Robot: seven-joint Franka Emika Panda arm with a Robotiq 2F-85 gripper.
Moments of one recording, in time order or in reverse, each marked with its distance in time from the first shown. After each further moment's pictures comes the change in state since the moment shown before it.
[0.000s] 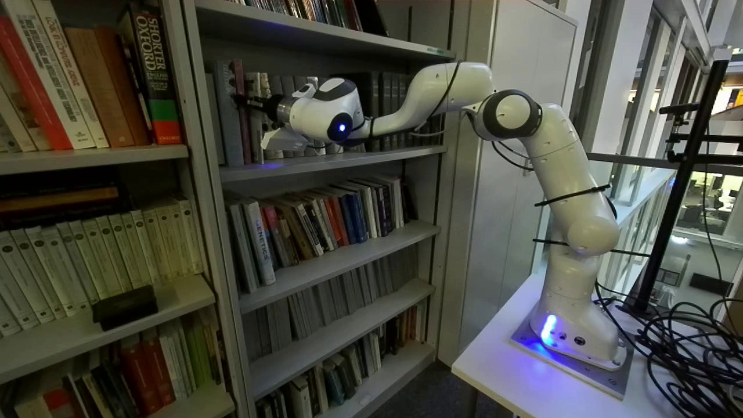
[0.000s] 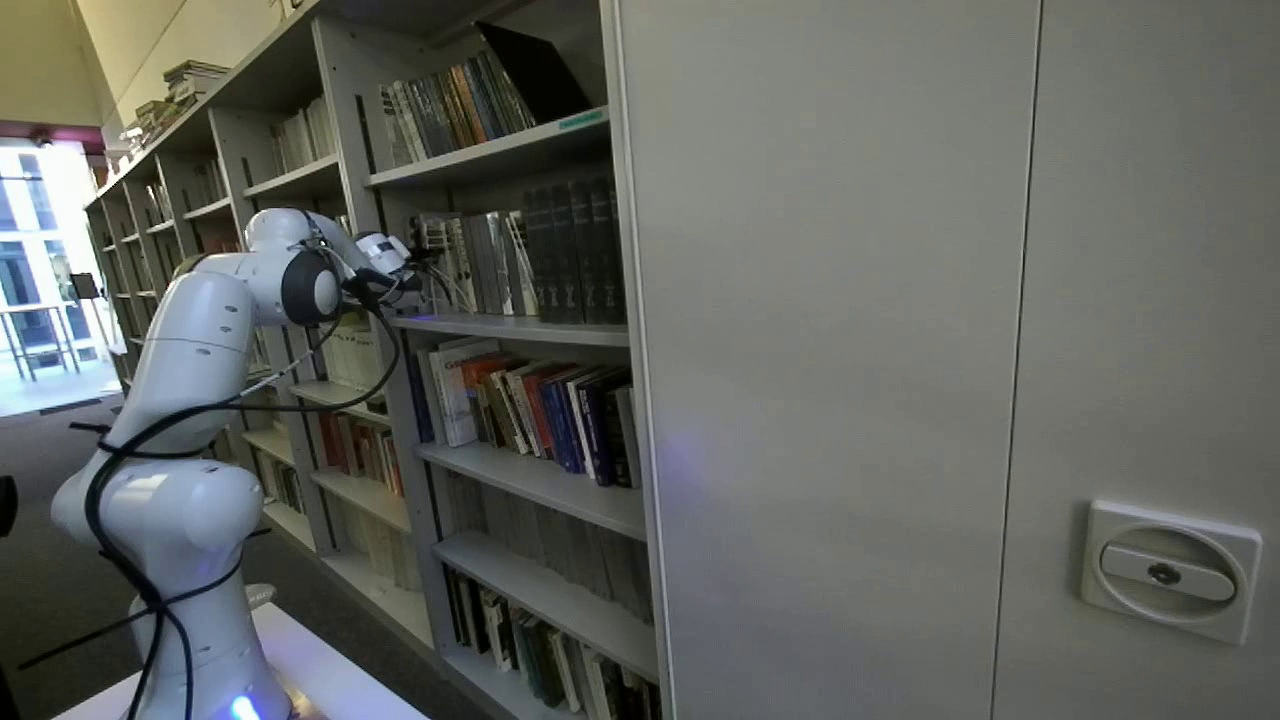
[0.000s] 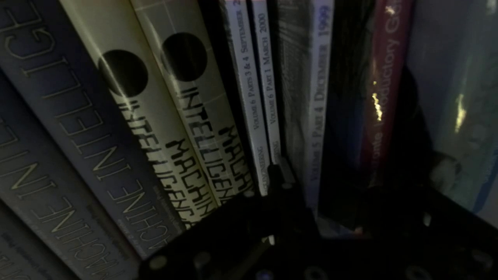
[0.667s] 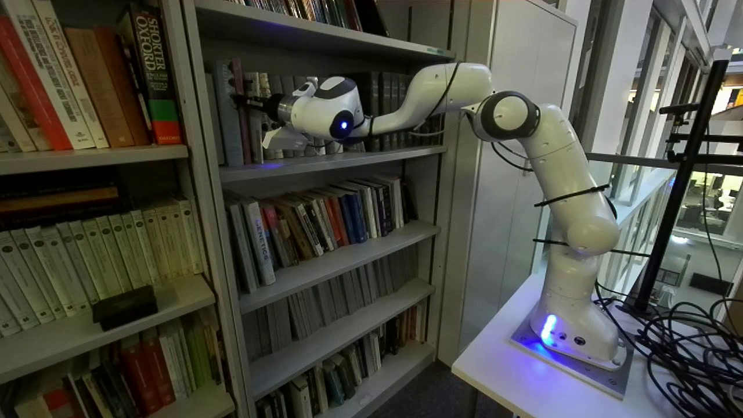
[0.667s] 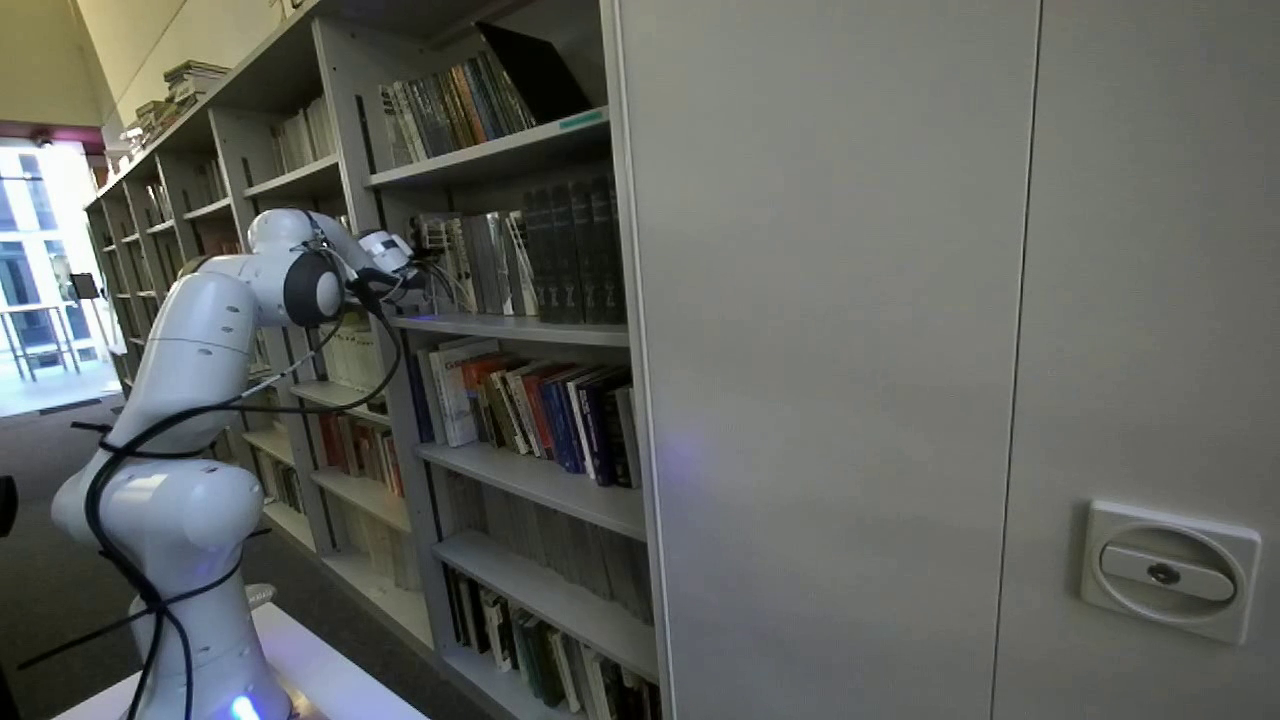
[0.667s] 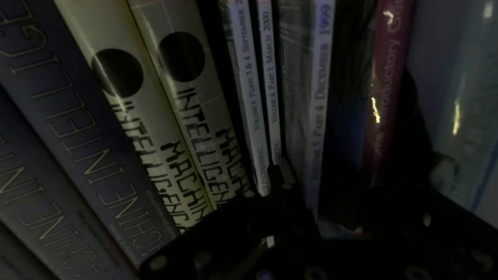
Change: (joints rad) arm -0.006 0.011 -0.008 0.030 0.000 0.060 -0.013
